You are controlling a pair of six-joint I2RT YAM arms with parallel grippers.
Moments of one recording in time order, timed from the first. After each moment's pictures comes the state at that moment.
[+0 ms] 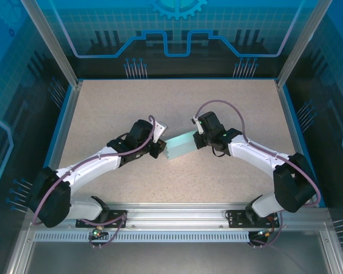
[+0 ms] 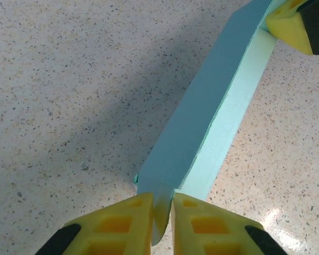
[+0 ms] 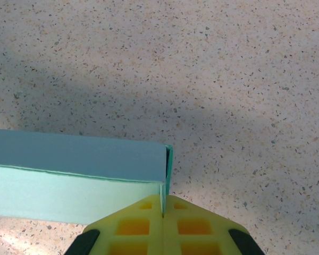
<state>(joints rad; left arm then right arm) -0.59 1.32 0.82 -0.26 0.09 -0.08 0.59 1.47 0.96 -0.37 0.12 0.11</state>
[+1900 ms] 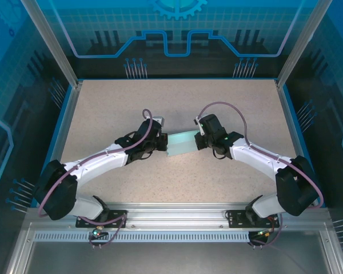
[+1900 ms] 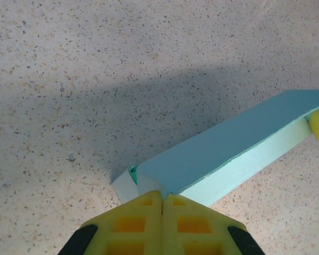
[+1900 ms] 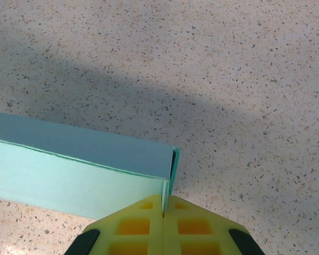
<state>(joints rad) -0.66 1.40 0.88 -0.23 -0.08 -0.59 0.60 1.43 0.90 -0.32 0.15 0.17</state>
